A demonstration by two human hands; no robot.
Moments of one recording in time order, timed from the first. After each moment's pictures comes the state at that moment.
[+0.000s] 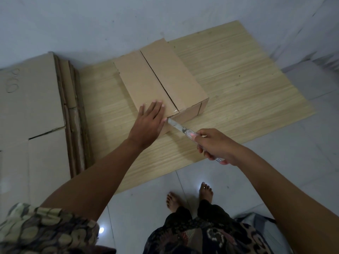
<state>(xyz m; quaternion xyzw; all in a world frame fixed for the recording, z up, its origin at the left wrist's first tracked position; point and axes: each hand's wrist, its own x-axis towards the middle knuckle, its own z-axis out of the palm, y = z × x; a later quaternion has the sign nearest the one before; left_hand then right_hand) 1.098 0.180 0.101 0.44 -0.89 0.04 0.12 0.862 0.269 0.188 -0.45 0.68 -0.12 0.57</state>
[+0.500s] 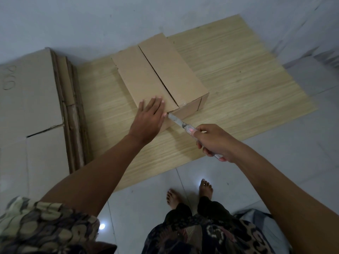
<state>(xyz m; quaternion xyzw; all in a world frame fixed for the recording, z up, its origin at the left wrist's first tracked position) 1.096 0.177 0.102 0.45 -0.89 0.03 0.10 0.868 0.269 0.197 -0.44 0.70 -0.13 0.55</state>
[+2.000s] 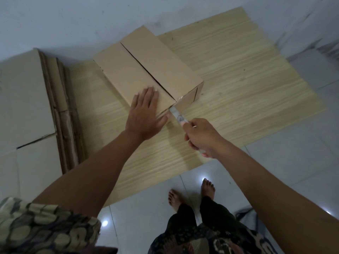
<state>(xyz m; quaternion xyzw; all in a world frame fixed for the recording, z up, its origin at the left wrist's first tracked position) 1.094 0.138 0.099 0.52 -0.85 -0.01 0.07 0.903 0.227 0.180 -0.39 0.72 -0.20 0.53</state>
